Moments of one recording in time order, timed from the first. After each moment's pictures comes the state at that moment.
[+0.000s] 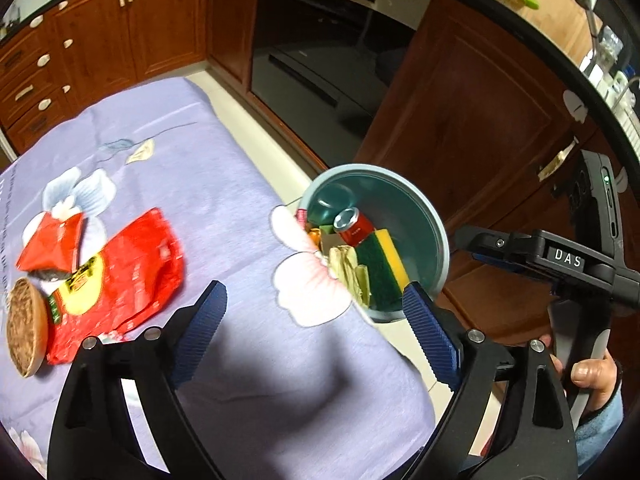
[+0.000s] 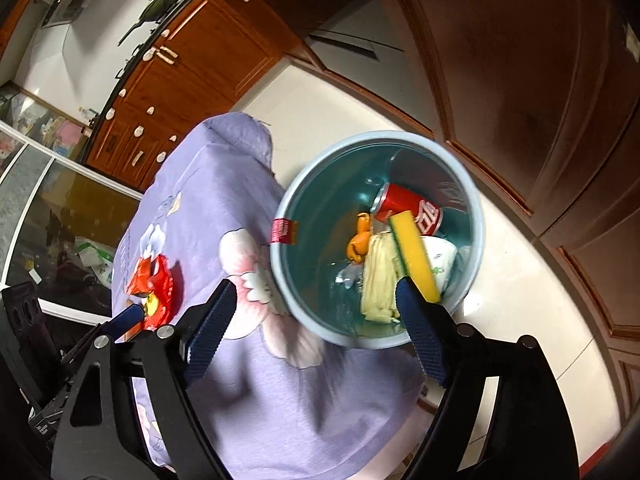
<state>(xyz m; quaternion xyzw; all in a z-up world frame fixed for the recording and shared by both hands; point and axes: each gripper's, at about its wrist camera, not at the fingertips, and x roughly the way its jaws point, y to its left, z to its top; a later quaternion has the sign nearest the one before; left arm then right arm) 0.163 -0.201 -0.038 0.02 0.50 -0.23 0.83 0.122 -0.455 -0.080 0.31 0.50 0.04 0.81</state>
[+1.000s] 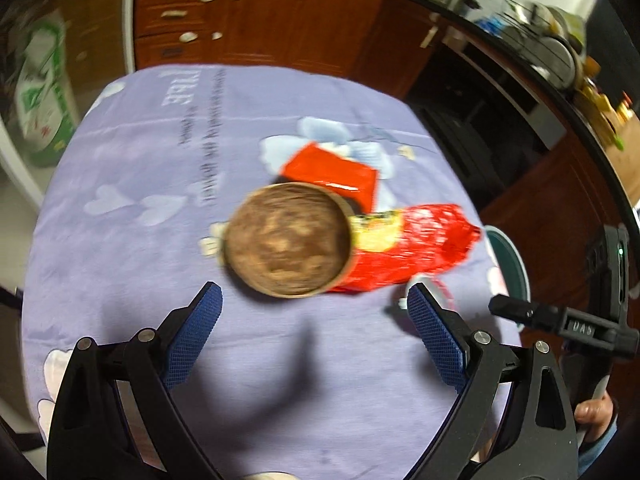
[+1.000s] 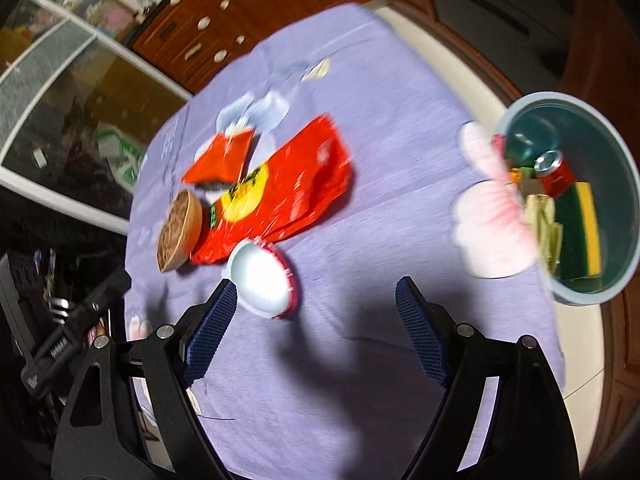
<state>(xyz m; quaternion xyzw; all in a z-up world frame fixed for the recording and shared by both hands) 0.135 0.079 -0.050 -0.13 0.48 -0.06 0.86 0.146 -0.216 -0.086 0.19 0.57 0.16 0.78</state>
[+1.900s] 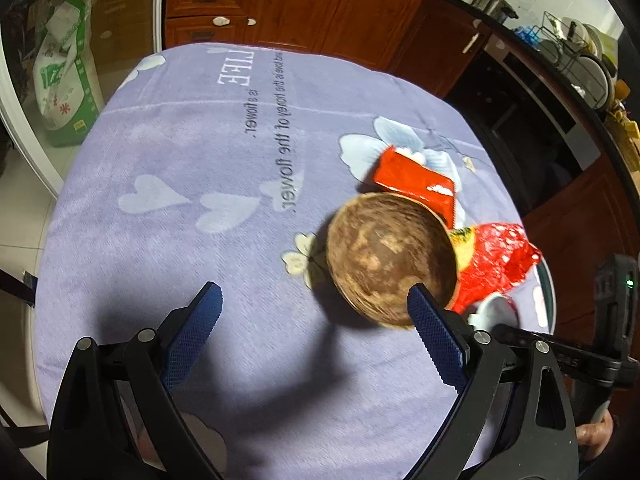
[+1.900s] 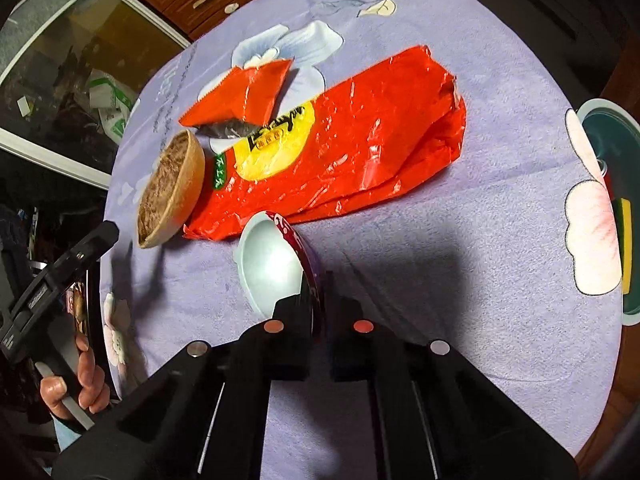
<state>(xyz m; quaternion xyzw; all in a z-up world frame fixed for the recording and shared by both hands) 0.162 0.130 -0.081 -0.14 0.50 -0.02 0.86 0.161 -0.160 -0.114 0.14 0.60 0.18 0.77</state>
